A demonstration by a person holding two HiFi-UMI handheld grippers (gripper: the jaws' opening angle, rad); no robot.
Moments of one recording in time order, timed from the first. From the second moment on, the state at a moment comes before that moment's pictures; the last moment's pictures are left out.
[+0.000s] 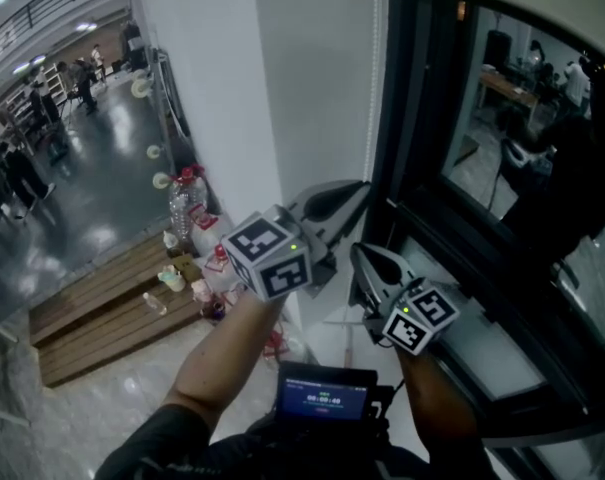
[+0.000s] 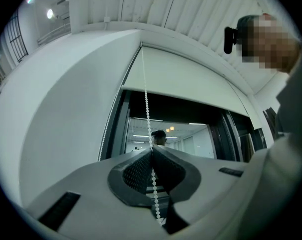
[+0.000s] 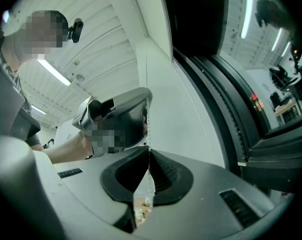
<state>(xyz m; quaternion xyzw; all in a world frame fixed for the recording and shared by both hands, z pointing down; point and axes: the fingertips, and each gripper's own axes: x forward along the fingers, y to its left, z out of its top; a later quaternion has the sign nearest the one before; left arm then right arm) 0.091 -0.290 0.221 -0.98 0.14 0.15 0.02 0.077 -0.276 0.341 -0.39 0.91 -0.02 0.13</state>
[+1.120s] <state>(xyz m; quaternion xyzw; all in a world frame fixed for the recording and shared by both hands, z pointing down) 0.098 -0.285 0.310 -0.98 0.16 0.12 -0.01 0.088 -0.277 0.415 -0.41 0.90 -0.09 0.09</state>
